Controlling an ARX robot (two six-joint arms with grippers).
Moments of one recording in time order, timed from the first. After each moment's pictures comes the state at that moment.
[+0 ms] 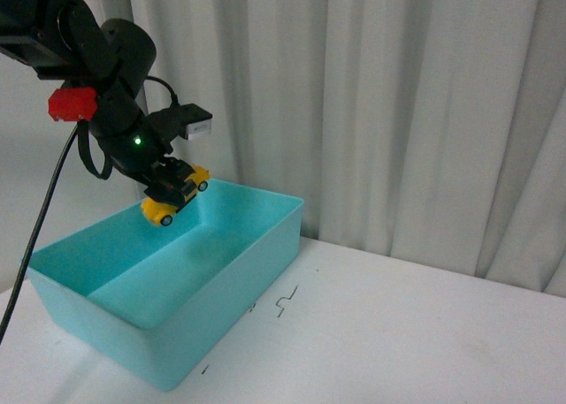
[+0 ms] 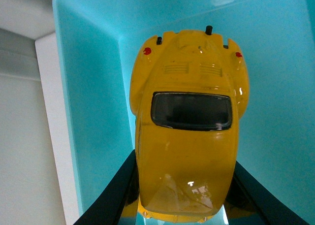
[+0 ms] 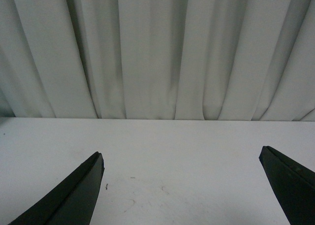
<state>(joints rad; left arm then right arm) 0.25 2.04 1.54 -0.44 0.01 0.59 0.01 0.00 0.01 0.00 0.00 -0.01</state>
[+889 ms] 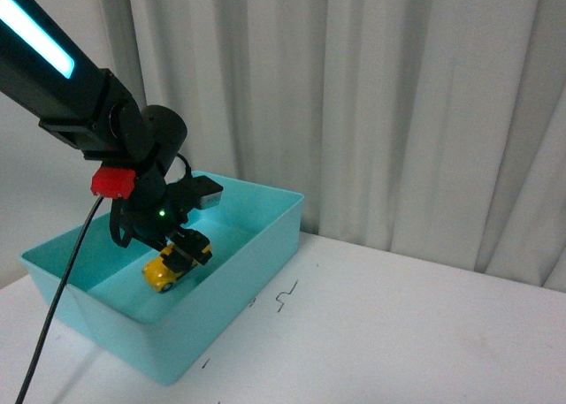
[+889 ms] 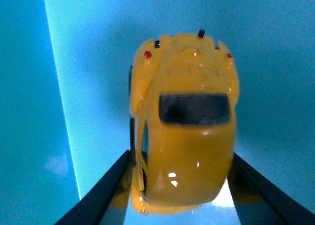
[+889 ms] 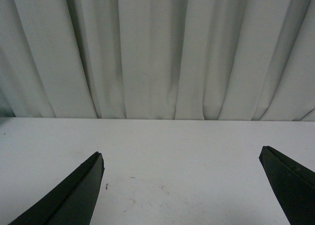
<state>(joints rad) 0.22 2.22 1.48 -0.36 -0.10 0.50 0.01 0.00 0.01 0.00 0.00 -0.01</state>
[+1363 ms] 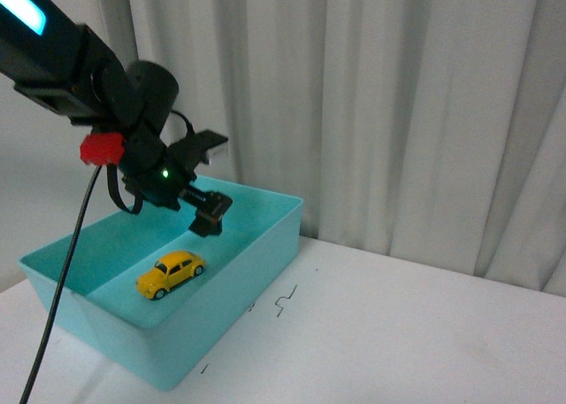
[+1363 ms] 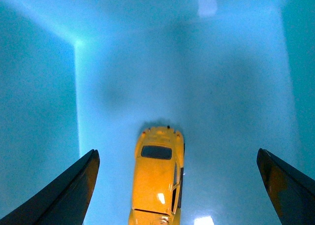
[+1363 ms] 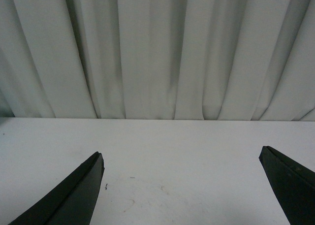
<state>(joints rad) 0.22 2.09 1.47 -0.29 0.08 0.45 0.01 0.00 0.01 0.00 0.00 -0.01</state>
